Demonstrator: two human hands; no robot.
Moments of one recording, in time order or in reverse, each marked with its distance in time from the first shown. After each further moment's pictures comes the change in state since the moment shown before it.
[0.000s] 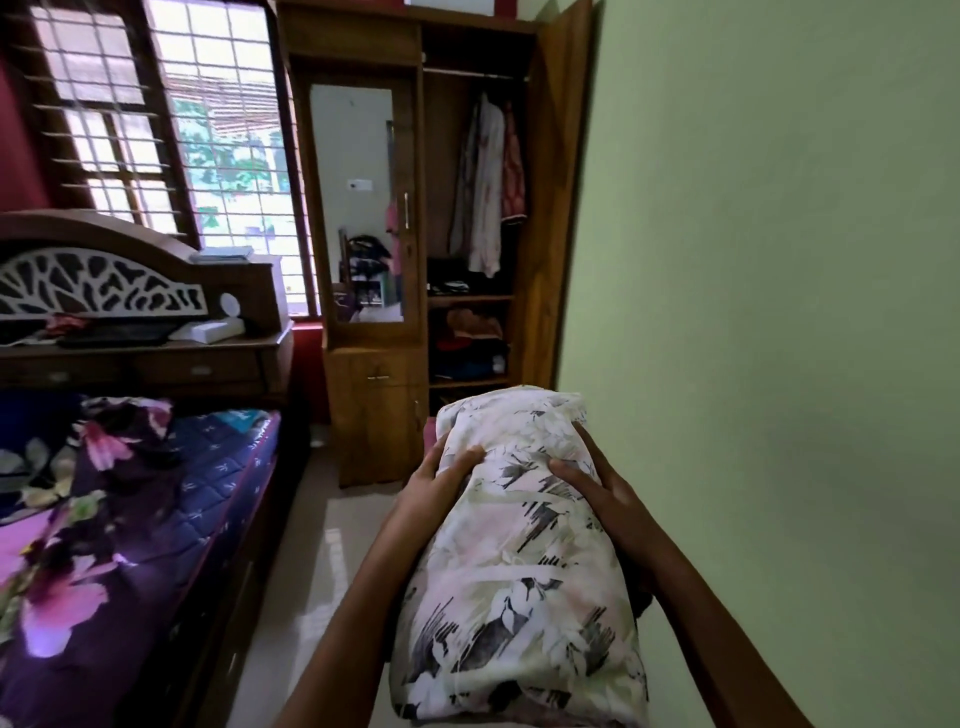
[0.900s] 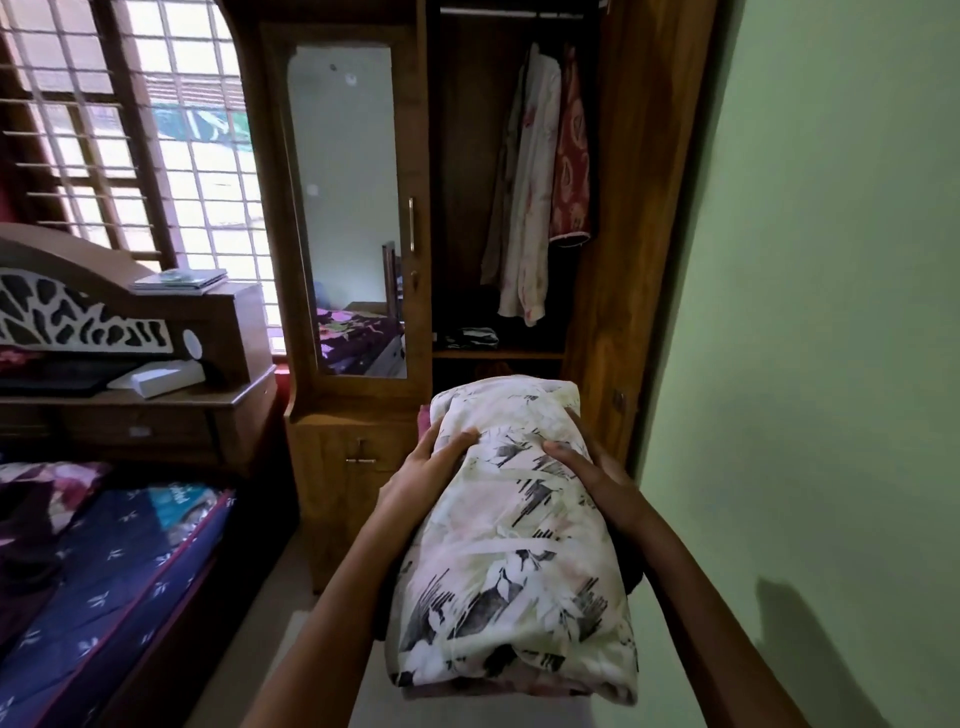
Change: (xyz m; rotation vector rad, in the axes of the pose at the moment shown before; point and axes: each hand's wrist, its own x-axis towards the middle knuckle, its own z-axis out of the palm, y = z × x) left_hand 0.649 0.041 0.069 0.096 0.200 -0.054; right_hand 0.670 0.073 -0.103 0.024 -0.193 -0.015
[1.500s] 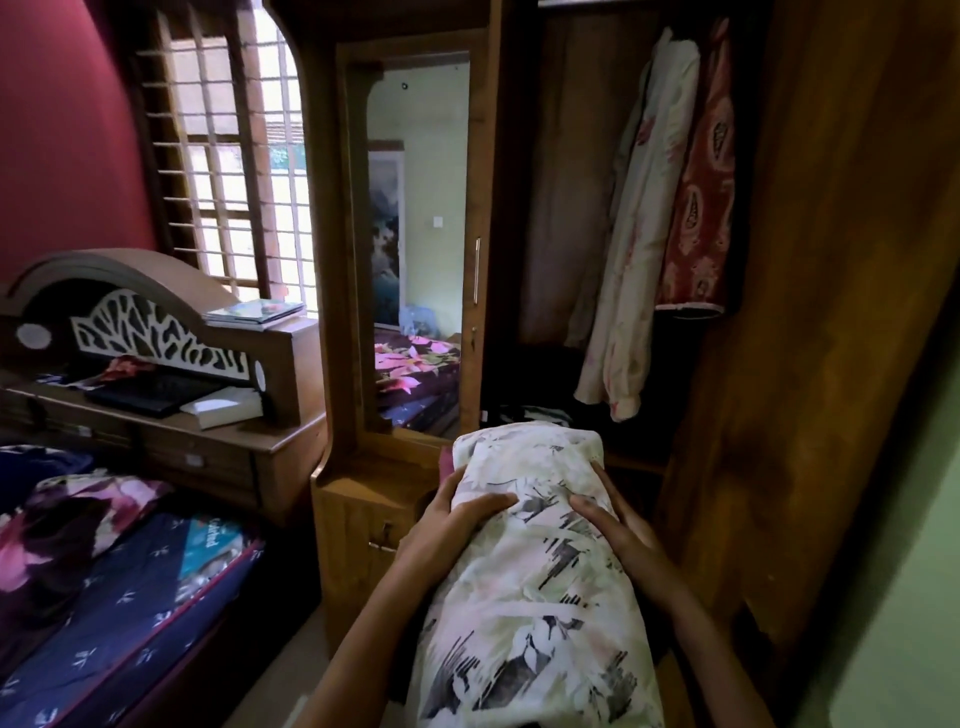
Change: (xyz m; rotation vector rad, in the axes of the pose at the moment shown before) left_hand 0.288 0.028 0.055 -0.137 0.184 -0.066; right_hand 0.336 0.024 -0.070 0.071 -0.246 -0.041
